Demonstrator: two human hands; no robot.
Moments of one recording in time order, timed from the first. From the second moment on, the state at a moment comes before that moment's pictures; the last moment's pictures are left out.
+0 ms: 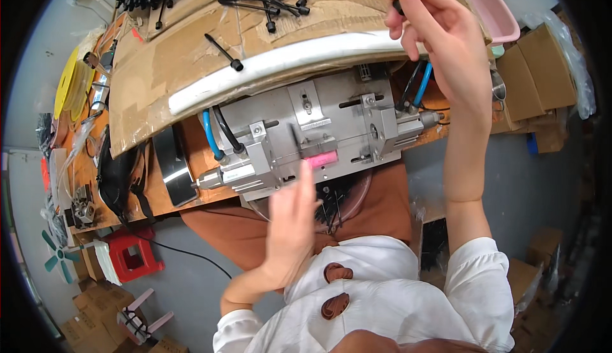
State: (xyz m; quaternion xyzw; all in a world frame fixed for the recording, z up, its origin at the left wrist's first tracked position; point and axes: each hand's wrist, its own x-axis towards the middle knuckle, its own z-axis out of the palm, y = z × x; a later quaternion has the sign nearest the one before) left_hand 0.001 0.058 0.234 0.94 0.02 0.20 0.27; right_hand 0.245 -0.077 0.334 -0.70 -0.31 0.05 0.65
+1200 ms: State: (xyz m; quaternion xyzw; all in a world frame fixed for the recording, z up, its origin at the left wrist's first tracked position) left_hand 0.042 0.083 0.268 0.91 0.06 0.35 0.20; right_hand 0.169 -0.076 0.267 -0.76 -0.55 -0.25 0.24
